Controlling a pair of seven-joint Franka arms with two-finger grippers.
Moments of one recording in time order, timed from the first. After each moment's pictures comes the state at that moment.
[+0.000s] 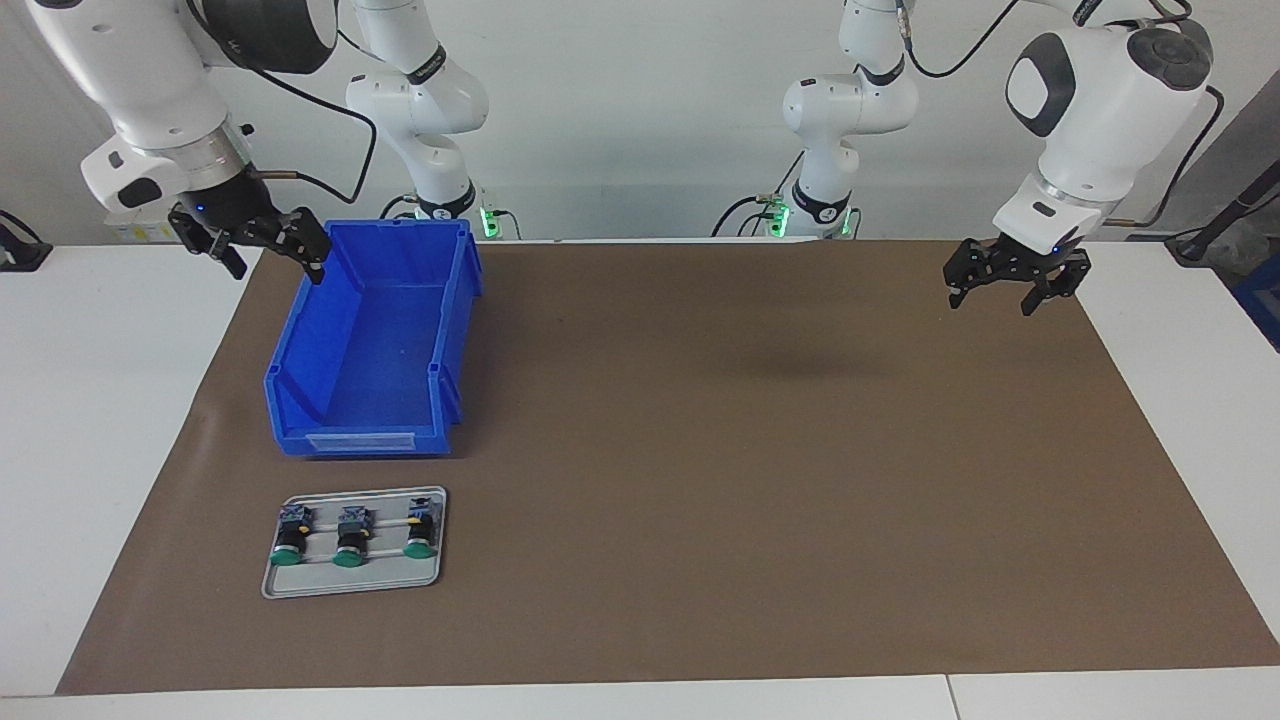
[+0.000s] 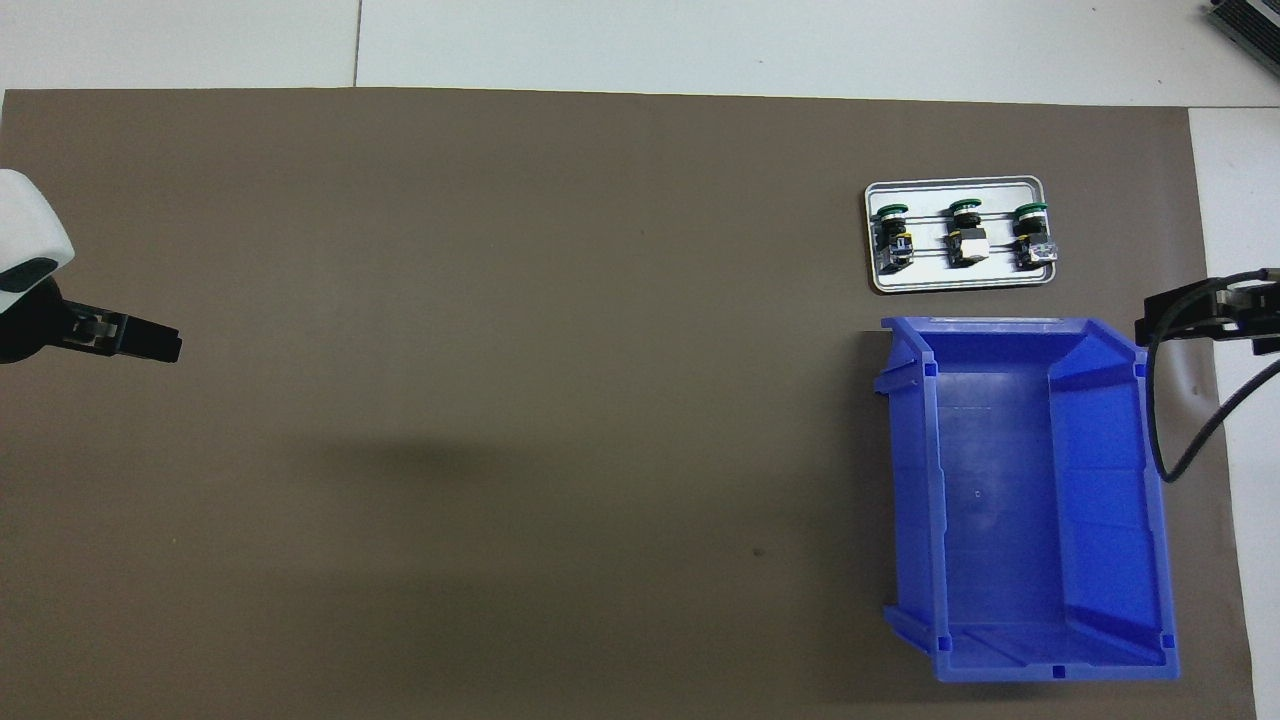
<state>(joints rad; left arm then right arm) -0.02 -0.05 0.00 -1.80 0.02 1.76 0.22 -0.02 -0.01 -0.05 -1.60 -0.03 1.56 0.04</state>
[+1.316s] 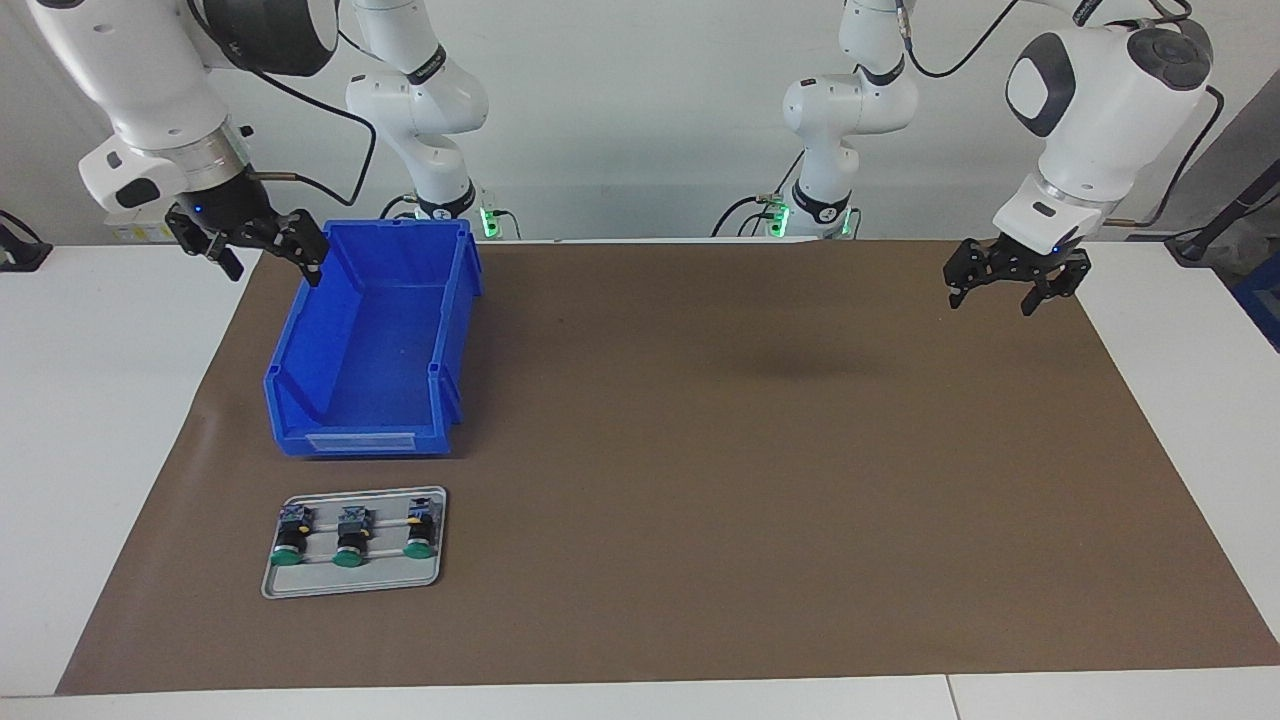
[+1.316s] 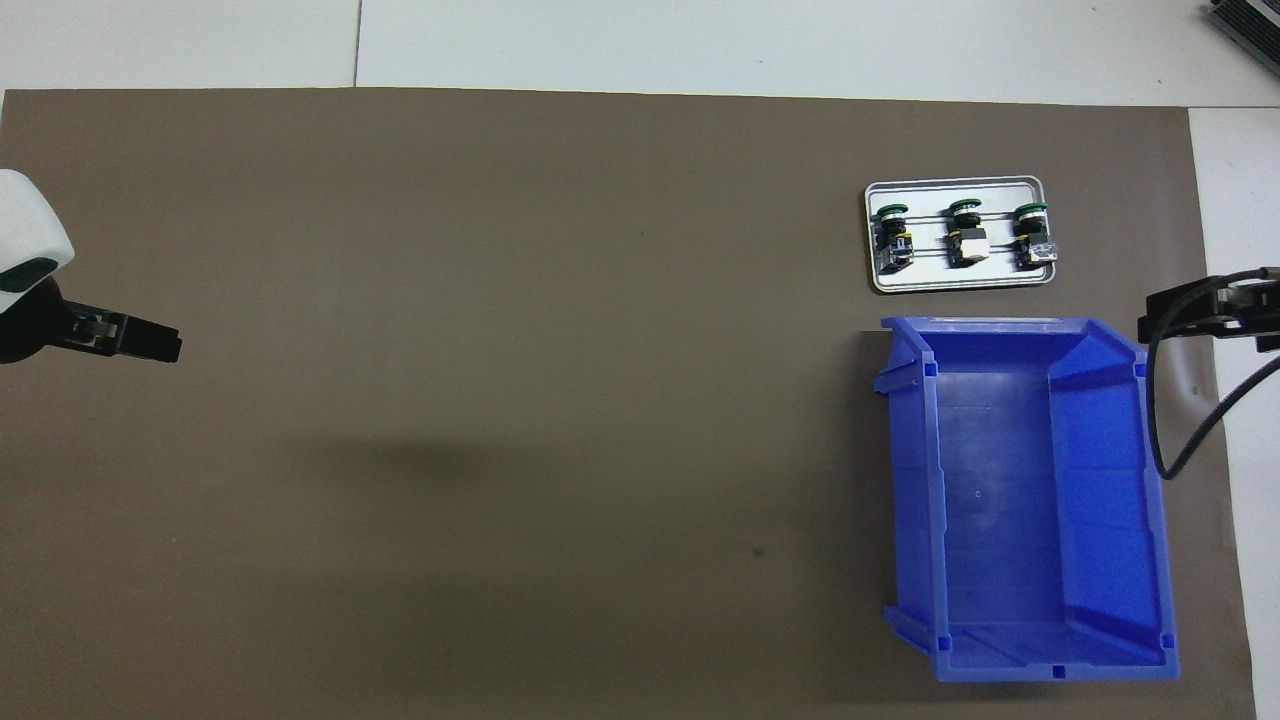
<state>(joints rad) -0.02 -0.05 0.00 -1.80 0.02 1.76 0.22 -0.02 -0.01 -0.05 -1.60 -0.04 1.57 0.04</state>
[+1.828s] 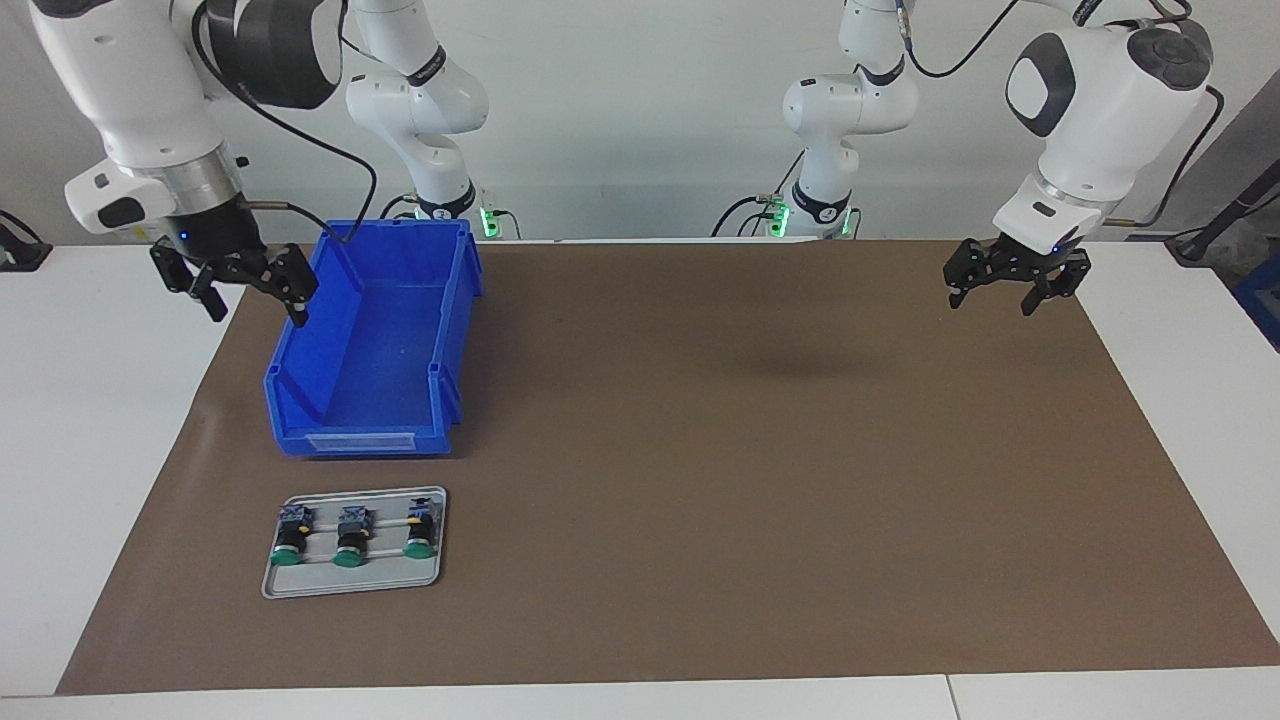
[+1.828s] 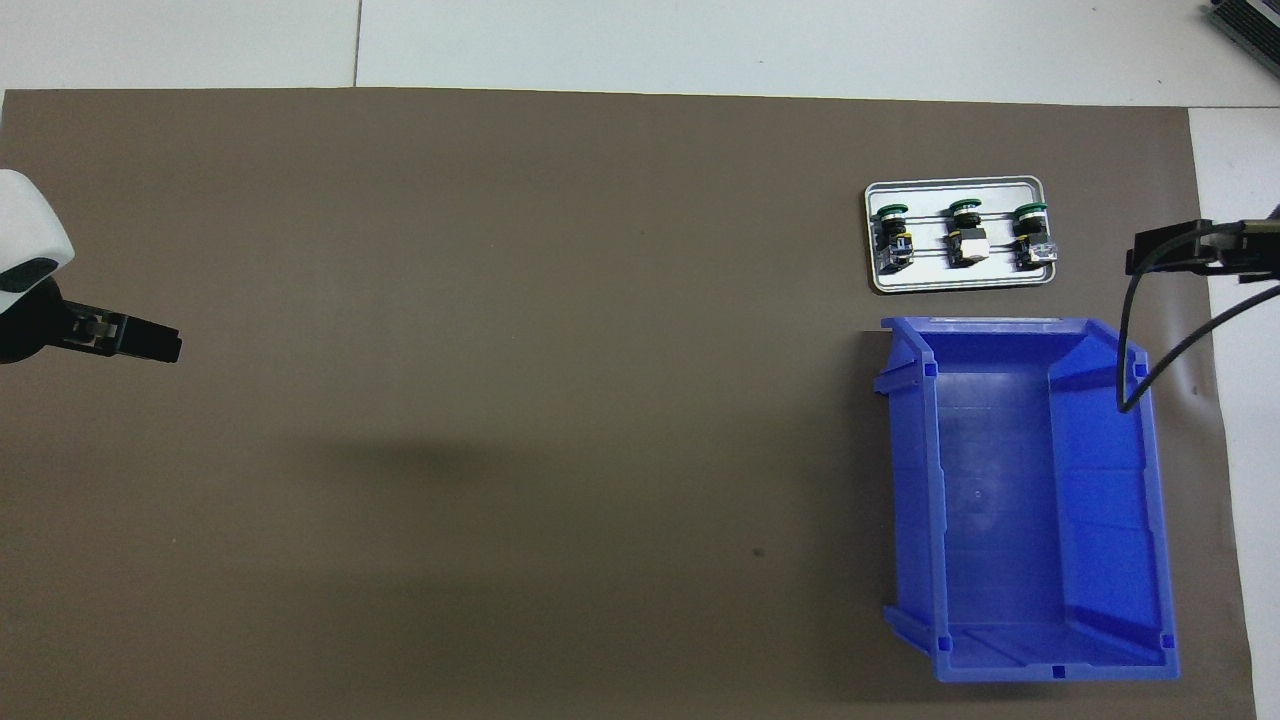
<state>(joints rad) -0.02 -0.05 0.00 -1.80 0.02 1.76 0.22 -0.02 0.06 -0.05 -1.63 -0.04 1.86 0.03</state>
